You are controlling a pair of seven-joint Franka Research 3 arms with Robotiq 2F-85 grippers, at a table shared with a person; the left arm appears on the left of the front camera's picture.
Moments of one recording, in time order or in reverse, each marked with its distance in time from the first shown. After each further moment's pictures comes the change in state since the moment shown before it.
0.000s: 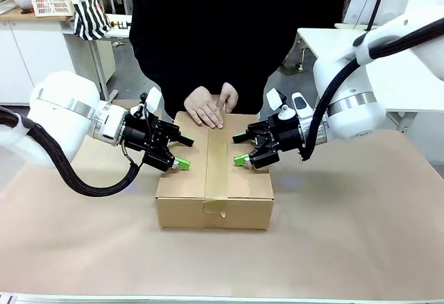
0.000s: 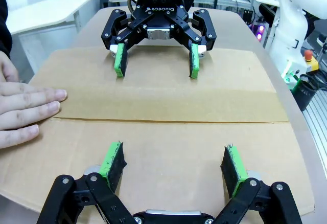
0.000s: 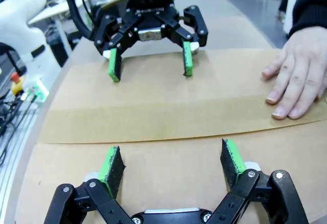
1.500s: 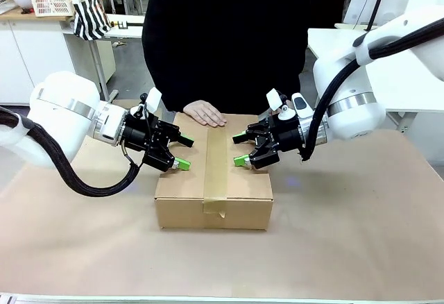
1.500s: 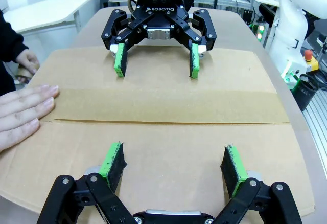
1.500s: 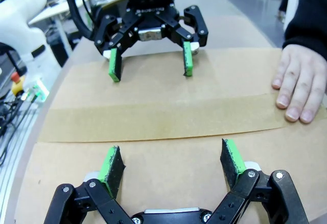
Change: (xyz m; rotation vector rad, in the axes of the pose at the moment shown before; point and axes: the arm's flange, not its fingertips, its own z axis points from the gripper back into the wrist) left arm 0.000 0.000 0.000 0.000 0.000 0.001; right arm -0.001 0.000 0.000 0.001 0.000 -0.001
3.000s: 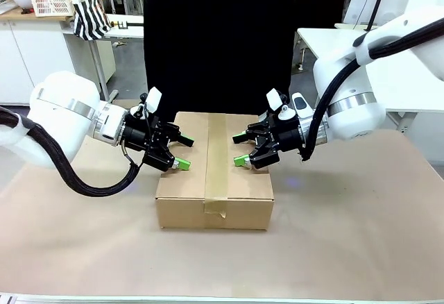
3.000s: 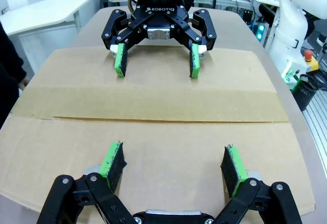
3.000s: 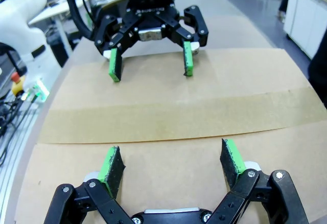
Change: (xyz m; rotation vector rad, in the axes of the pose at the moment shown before) left arm 0.000 0.000 0.000 0.000 0.000 0.000; right arm 0.000 0.000 0.000 0.000 -0.001 0.000
